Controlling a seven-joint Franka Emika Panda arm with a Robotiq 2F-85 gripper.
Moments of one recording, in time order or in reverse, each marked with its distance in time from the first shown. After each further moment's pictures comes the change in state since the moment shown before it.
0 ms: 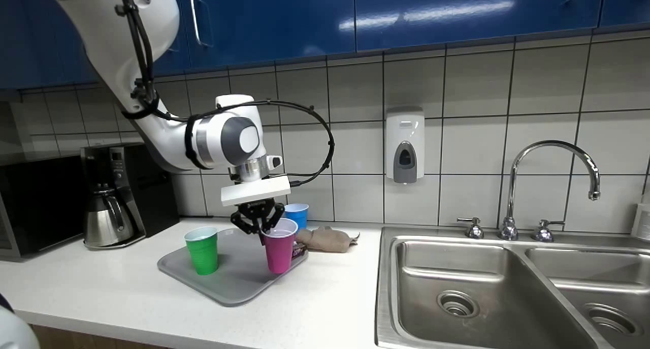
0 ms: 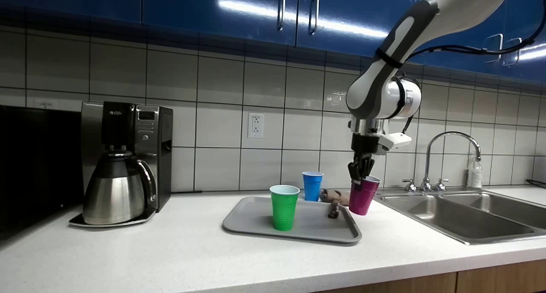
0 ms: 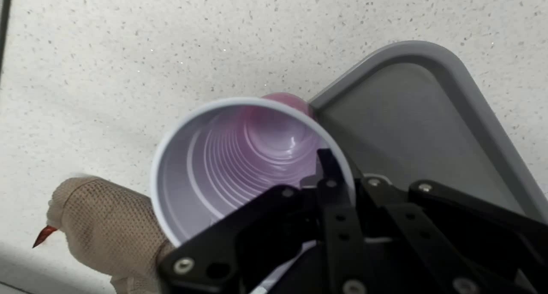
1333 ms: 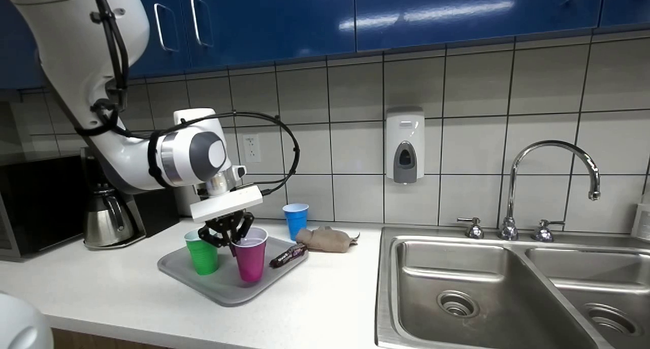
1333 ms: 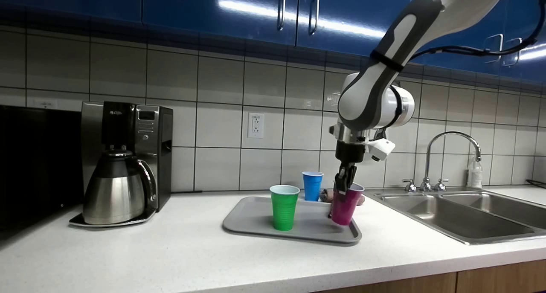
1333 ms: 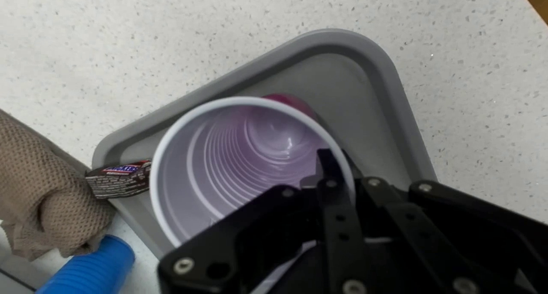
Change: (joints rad) arm 0.081 -0.016 0.058 -0.104 -0.076 0.118 -0.018
